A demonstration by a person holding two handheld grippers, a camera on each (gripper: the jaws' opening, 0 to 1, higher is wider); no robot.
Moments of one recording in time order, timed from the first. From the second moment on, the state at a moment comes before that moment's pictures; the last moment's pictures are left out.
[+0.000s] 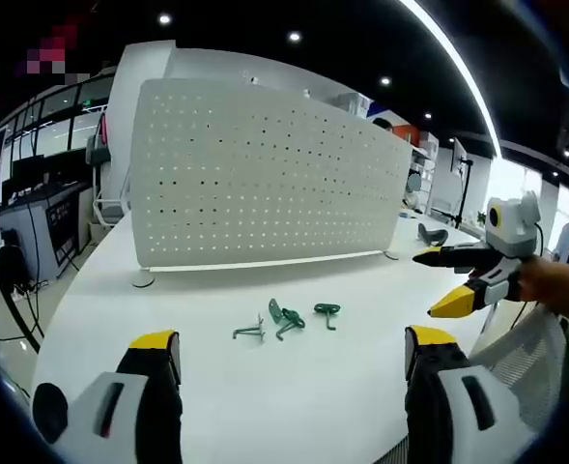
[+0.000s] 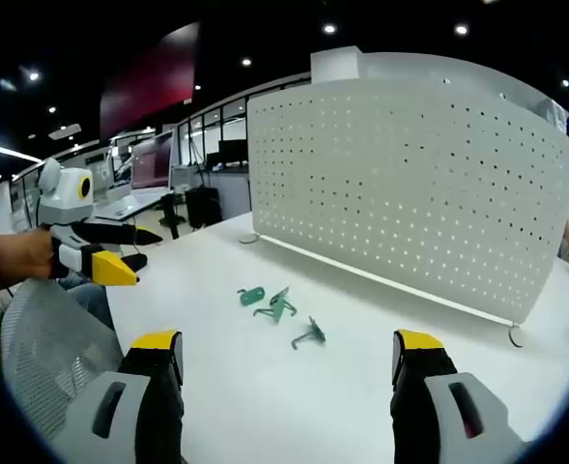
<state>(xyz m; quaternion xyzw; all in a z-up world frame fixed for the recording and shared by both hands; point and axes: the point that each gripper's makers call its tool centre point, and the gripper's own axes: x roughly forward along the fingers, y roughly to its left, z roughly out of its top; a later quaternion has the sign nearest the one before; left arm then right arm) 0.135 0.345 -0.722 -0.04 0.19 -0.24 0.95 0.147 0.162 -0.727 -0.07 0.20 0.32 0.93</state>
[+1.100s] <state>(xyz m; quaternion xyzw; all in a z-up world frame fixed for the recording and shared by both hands) 0.135 0.345 -0.724 -0.04 0.20 -0.24 0.95 0.151 0.163 -0.731 -0.07 0.20 0.33 0.92</state>
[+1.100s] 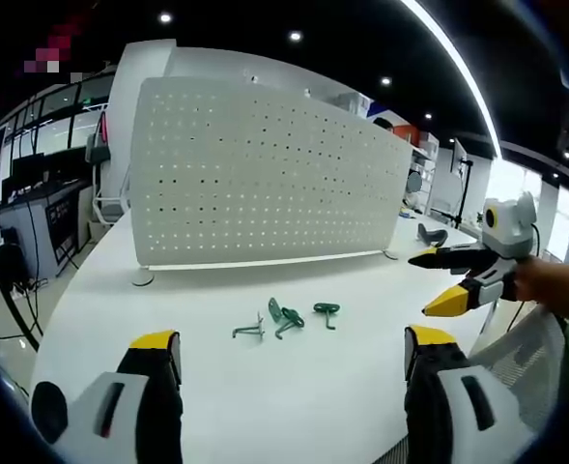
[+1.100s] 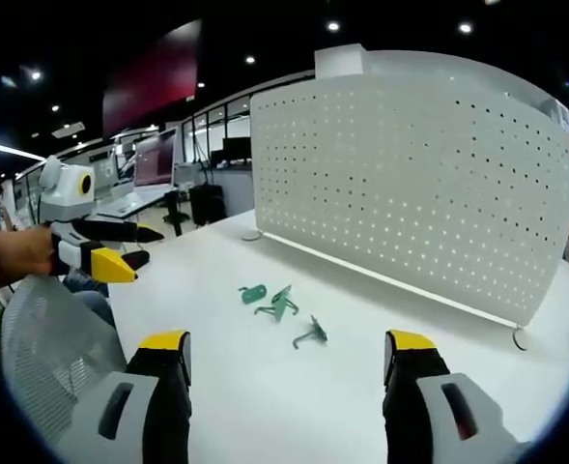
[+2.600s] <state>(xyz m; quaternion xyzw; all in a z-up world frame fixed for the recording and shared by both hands) 0.135 0.350 -0.730 -0.04 0.21 -0.22 0.95 0.207 0.162 -0.776 -0.13 0.23 0.36 0.90</state>
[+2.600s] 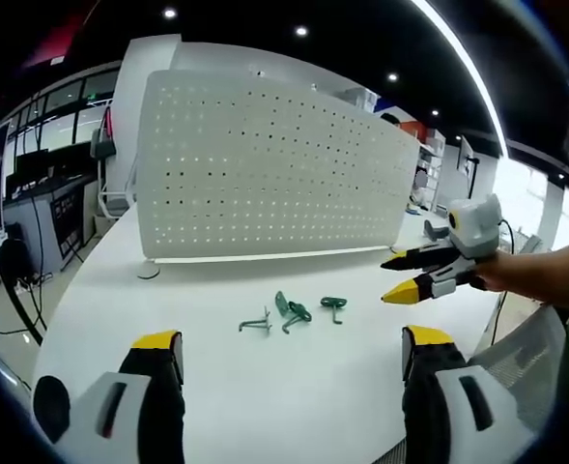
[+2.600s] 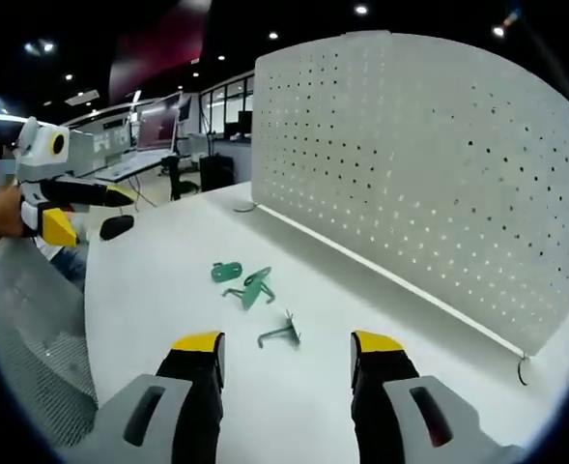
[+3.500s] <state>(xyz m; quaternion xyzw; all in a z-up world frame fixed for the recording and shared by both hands) 0.135 0.353 -0.736 -0.04 0.22 -0.22 0.95 0.232 0.171 -0.804 -0.16 0.25 0.37 0.88</state>
